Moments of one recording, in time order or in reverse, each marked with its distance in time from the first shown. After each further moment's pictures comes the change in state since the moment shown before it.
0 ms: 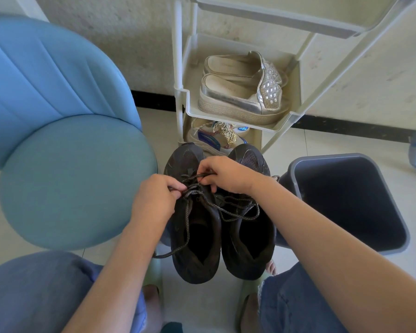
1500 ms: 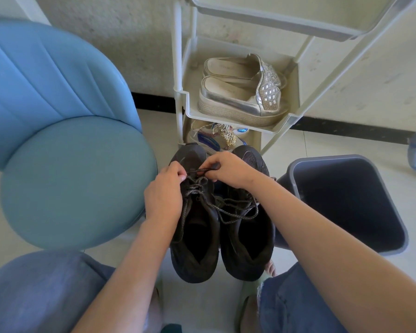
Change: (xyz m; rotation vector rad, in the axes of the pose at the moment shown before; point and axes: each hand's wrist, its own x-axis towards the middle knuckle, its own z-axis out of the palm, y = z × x) left_hand 0.016 0.000 0.026 0.244 0.250 0.212; right_hand 0.001 0.005 -0.006 0.105 0.155 0.066
